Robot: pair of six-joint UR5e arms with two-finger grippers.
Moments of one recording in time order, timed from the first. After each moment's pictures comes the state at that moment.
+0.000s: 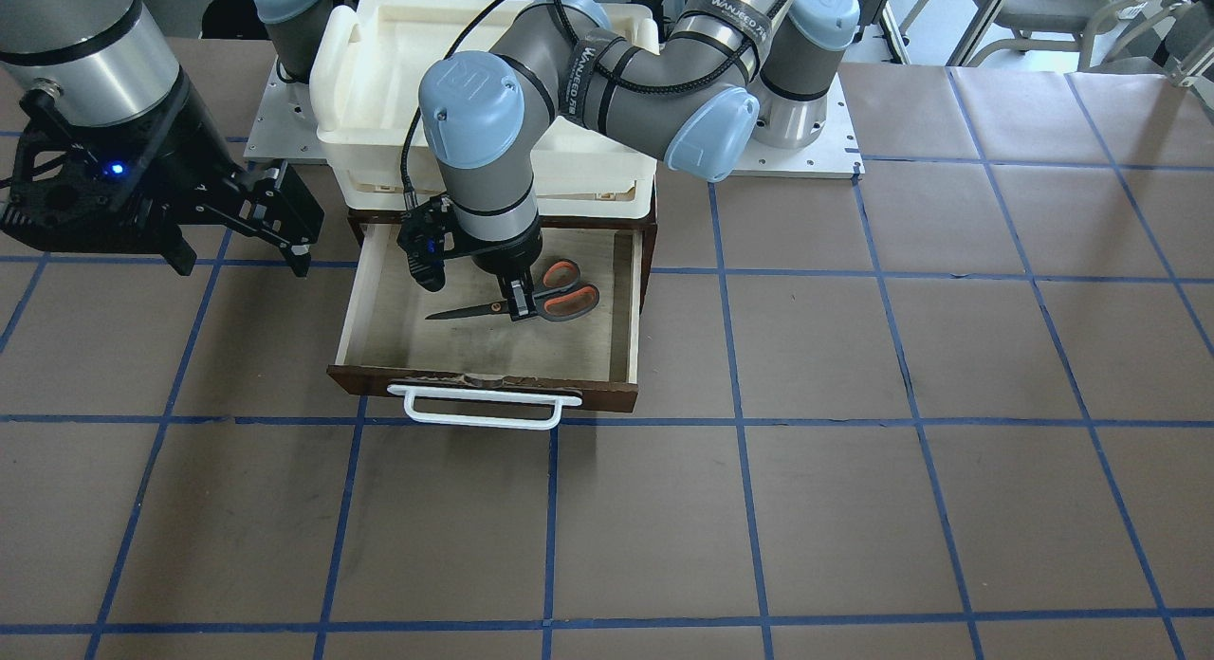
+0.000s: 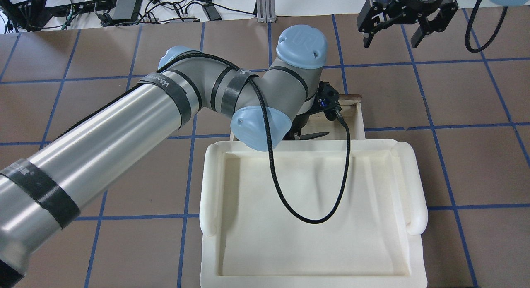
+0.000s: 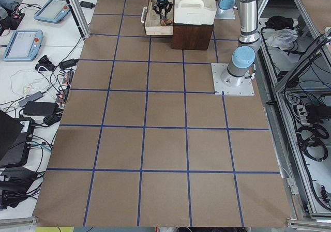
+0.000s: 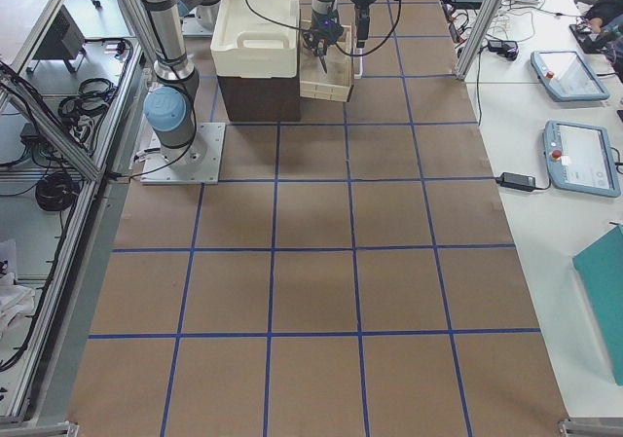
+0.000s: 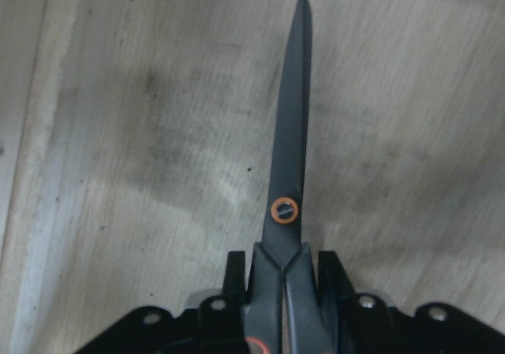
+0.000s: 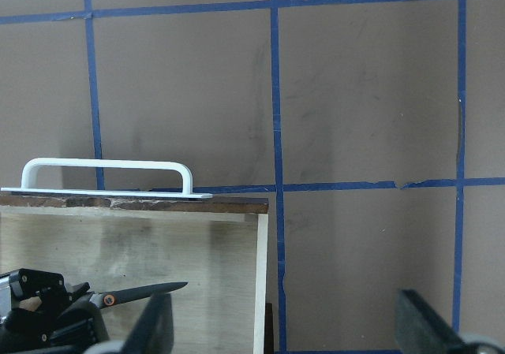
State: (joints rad) left arm -2.10 -1.96 -1.55 -1.27 1.60 0.77; right arm 1.55 -1.44 1.37 -1.55 -1.53 0.01
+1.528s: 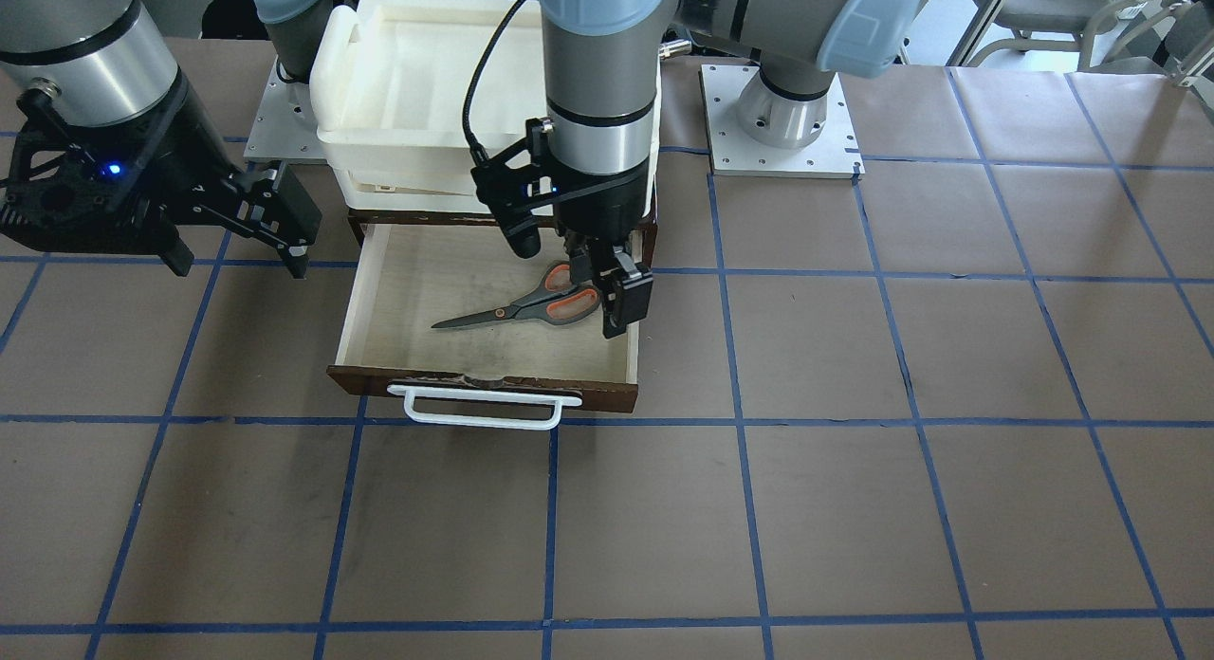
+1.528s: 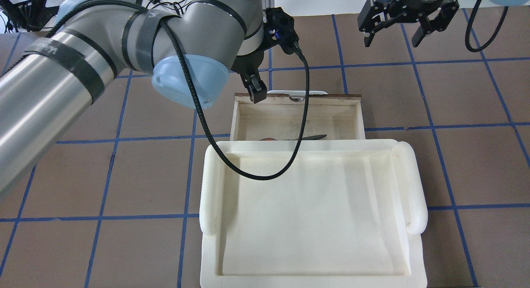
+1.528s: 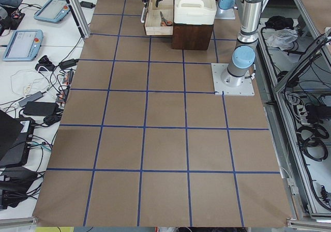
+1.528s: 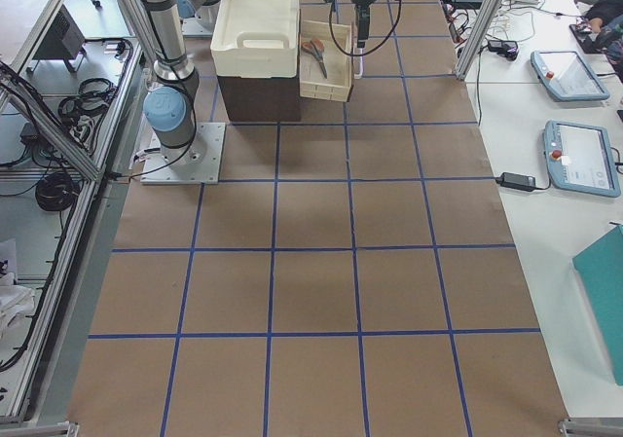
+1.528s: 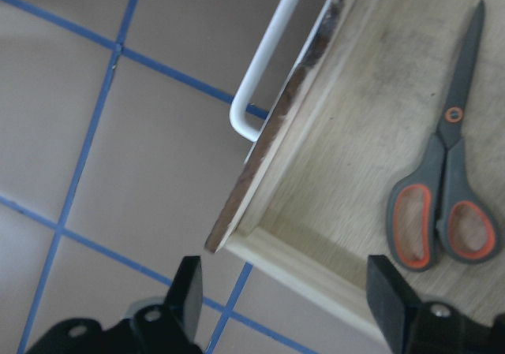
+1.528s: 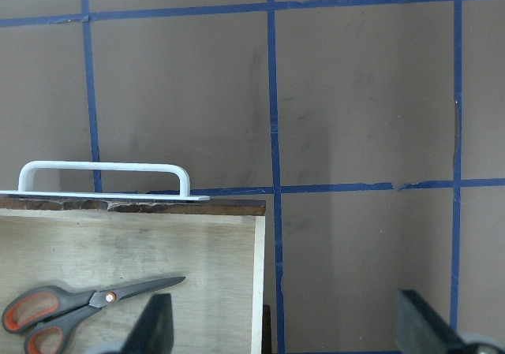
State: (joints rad) left arm -1.92 -1.79 -1.48 -1.28 1.65 0.77; right arm 1.55 -1.45 1.37 -1.55 -1.53 0.01
